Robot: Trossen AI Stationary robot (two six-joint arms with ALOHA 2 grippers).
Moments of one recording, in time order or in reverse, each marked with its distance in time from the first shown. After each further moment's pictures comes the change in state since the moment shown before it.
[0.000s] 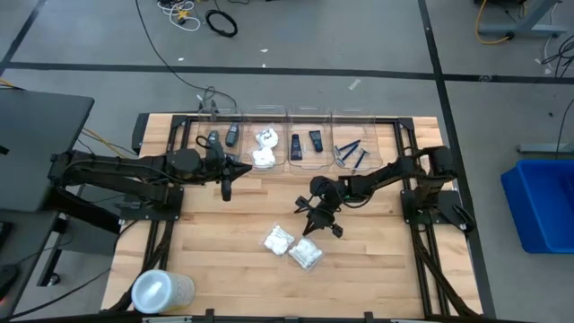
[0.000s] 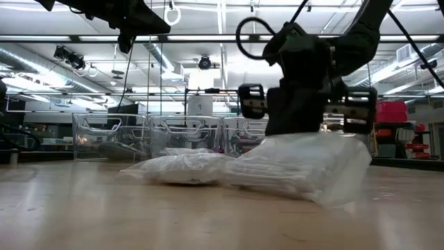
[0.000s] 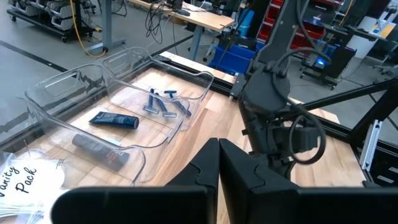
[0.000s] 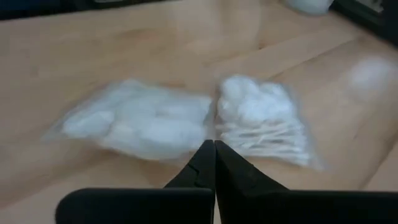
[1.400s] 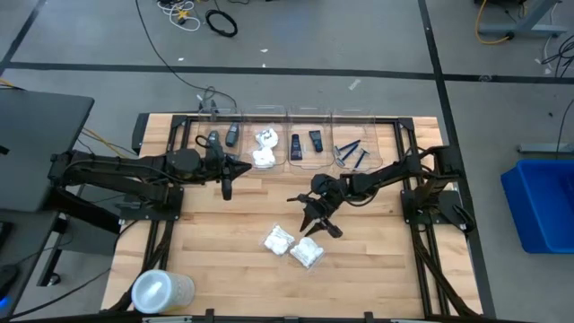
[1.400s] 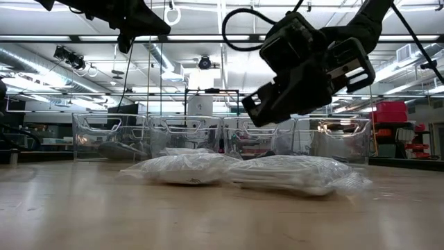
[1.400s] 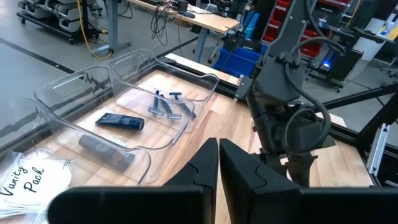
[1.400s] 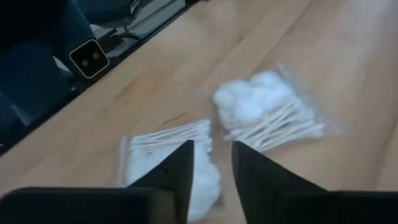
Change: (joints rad) left arm 0.000 0.000 0.000 0.001 -0.023 0.000; right arm 0.004 -0.056 0.011 -0.024 0.000 0.504
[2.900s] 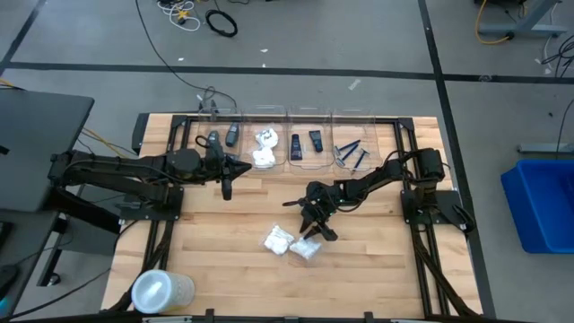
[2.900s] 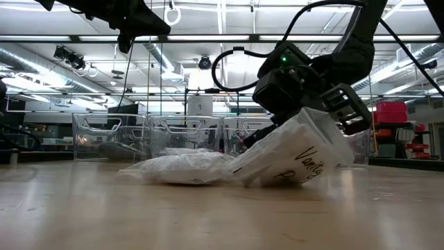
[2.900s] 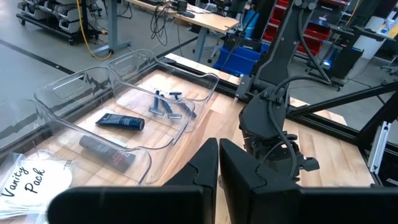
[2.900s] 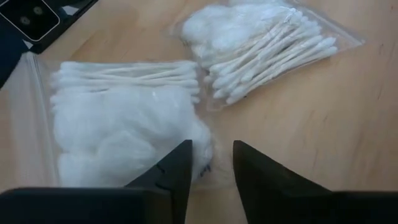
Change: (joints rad) left arm 0.000 0.000 0.000 -0.002 0.000 0.008; right arm 0.008 0.173 0.002 0.035 0.068 0.043
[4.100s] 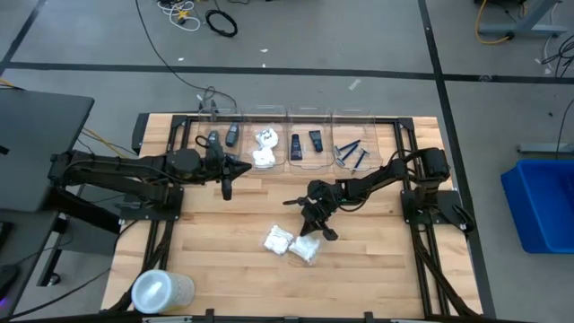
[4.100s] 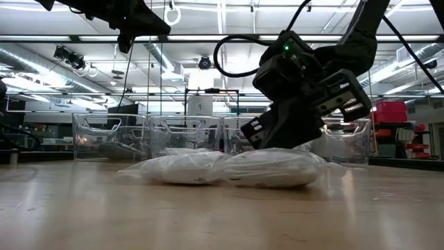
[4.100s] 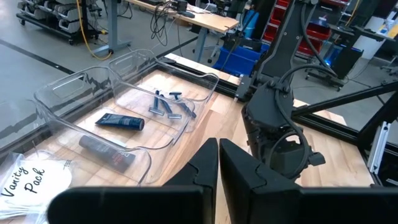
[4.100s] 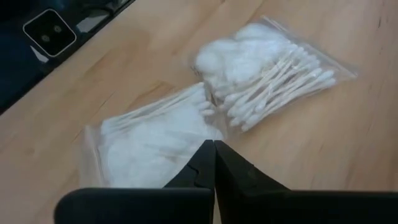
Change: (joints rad) left arm 0.000 0.000 0.000 0.000 0.000 -0.001; right arm 0.002 -0.046 -0.003 0.036 -0.013 0.002
